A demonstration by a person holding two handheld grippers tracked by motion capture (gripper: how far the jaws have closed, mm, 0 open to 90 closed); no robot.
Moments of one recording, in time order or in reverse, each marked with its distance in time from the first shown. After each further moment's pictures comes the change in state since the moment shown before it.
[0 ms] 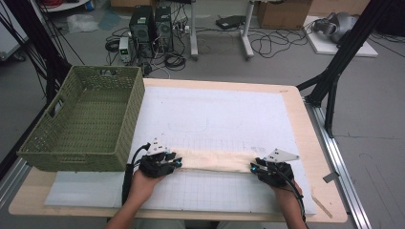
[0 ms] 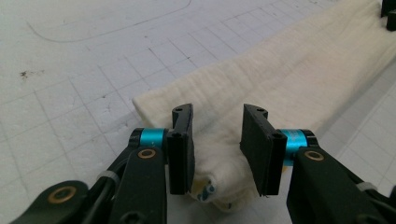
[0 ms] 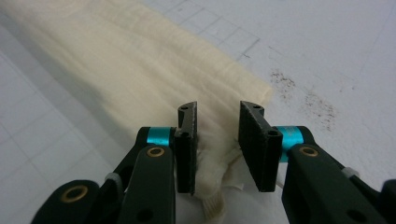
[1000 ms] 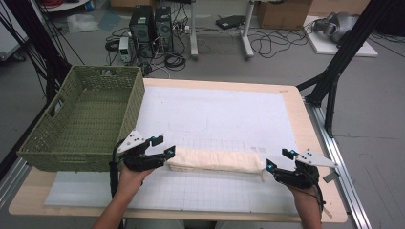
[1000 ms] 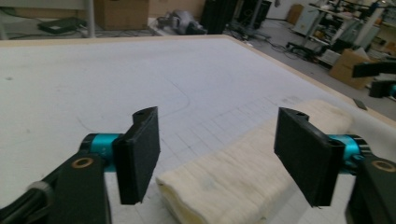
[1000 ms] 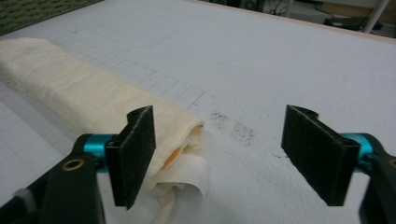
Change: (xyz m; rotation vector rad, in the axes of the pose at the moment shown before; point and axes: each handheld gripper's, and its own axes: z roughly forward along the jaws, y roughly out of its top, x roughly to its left) left arm 0.019 0.020 -0.046 -0.329 -0.065 -0.071; right arm -0.026 -0.007 -0.056 -0.243 -0.053 0.133
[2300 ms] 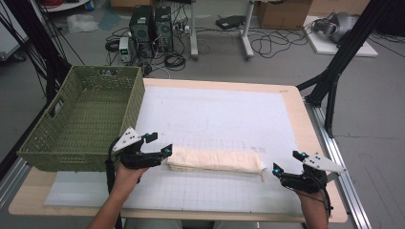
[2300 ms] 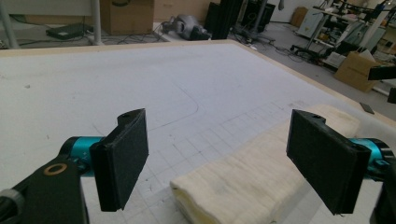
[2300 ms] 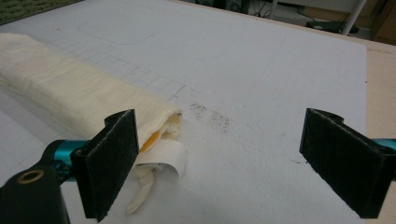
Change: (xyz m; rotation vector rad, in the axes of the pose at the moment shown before) left arm 0.006 0.004 -0.005 -0.009 0.007 0.019; right arm -0.008 -0.007 -0.015 -0.005 -0.049 -0.006
